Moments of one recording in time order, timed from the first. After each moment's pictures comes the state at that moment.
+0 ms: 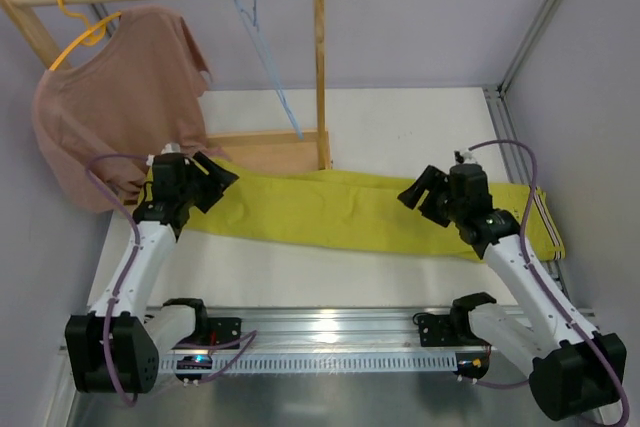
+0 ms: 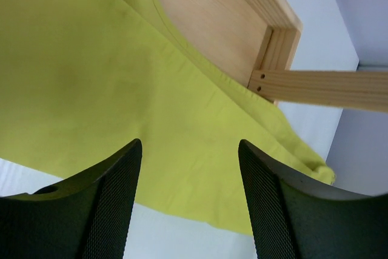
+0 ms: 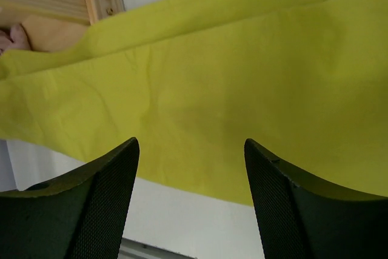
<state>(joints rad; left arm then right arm) -0.01 1.06 0.76 -0.34 0.17 -0.85 0.19 0.90 0.71 -0.45 -0.11 0.71</state>
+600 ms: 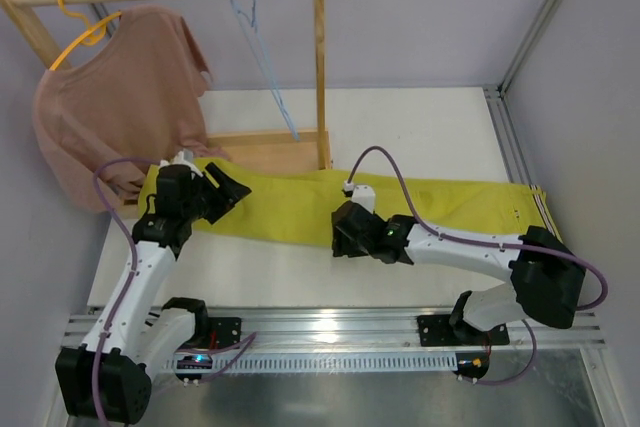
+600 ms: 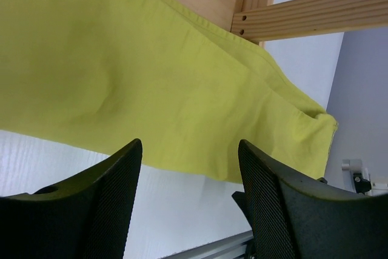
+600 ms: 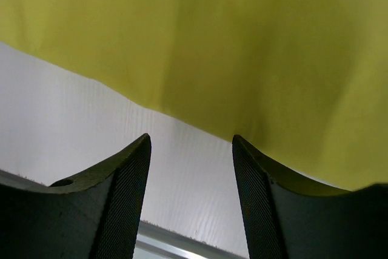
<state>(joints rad) -0.11 0.89 0.70 -0.43 0.24 -0.81 1.01 1.37 0.80 -0.40 0.28 0.83</state>
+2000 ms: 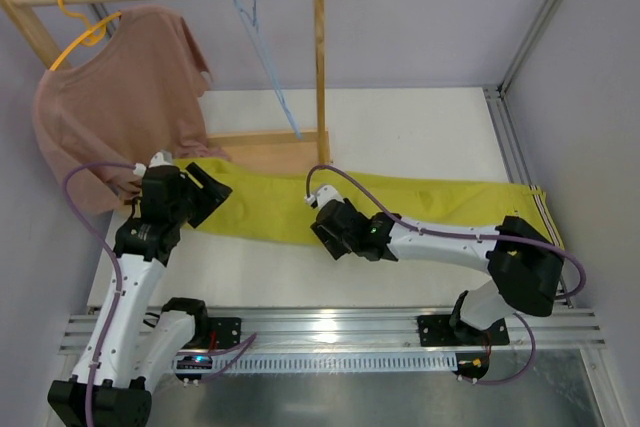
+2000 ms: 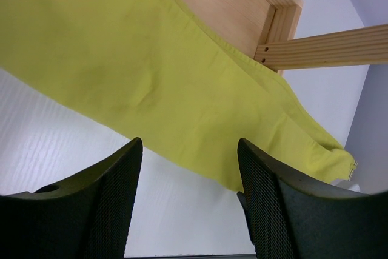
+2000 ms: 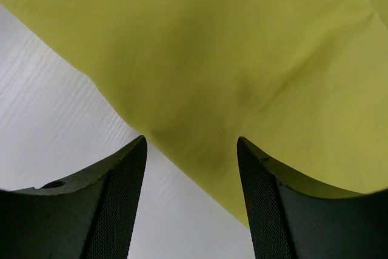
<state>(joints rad) -0.11 0.80 0.84 -0.68 0.04 -0.81 1.05 1.48 0.89 -0.34 0.37 0.24</state>
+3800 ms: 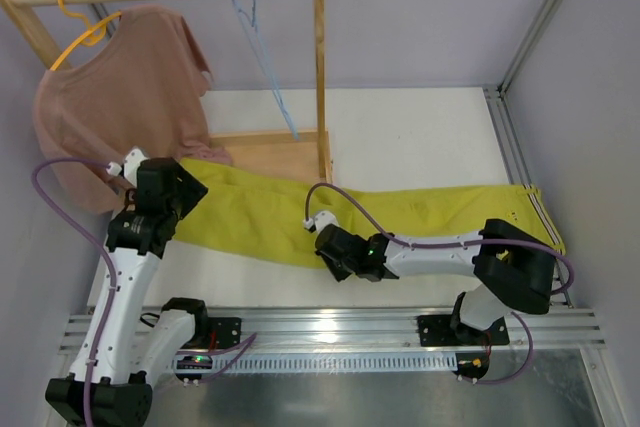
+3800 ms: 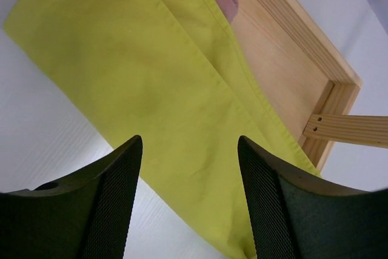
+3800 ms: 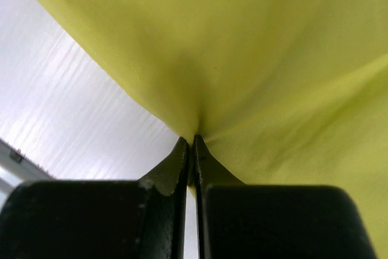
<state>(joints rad) -0.10 0.83 0.95 -0.80 -0.29 -0.81 1.13 1.56 0.77 -0.18 0.21 0.36</state>
